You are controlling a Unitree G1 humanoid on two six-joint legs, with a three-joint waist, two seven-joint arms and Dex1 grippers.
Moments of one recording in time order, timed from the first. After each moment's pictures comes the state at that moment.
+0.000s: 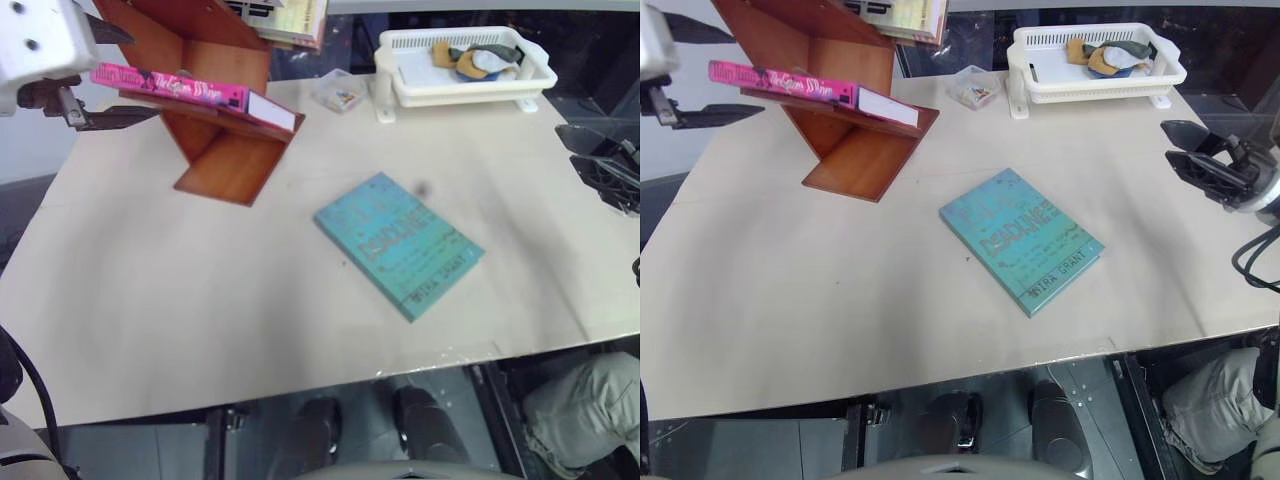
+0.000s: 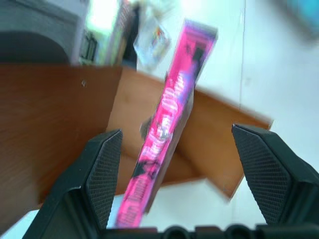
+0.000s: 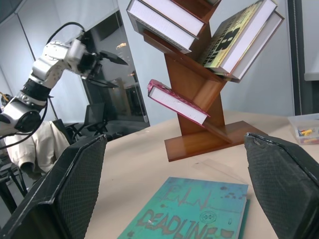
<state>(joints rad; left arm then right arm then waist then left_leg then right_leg) -0.88 1.21 0.25 0.07 -0.14 0.34 -1.32 -0.75 -0.92 -0.17 0.65 0.94 0.42 1.55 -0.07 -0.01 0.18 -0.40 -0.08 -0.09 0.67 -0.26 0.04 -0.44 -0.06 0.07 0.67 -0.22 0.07</state>
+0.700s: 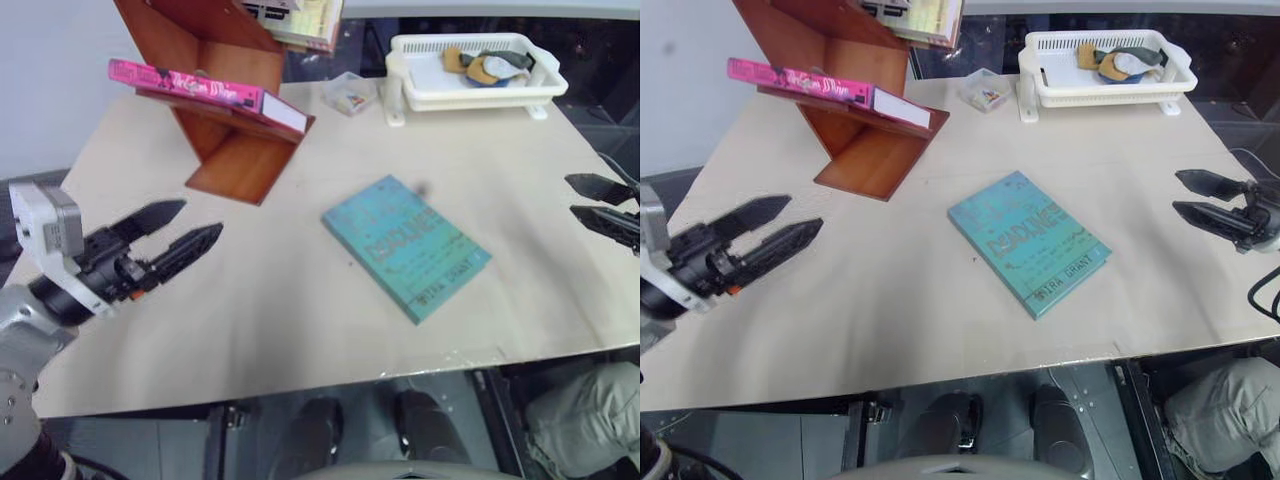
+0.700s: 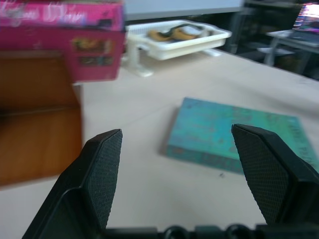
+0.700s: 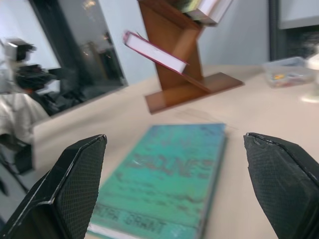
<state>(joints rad) 0.04 0.61 0.85 -0.69 -0.83 1.04 -0.78 -0.54 -1.00 -0.18 0.66 0.84 0.28 1.56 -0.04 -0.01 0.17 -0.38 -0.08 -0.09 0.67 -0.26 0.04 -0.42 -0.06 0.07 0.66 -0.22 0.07</state>
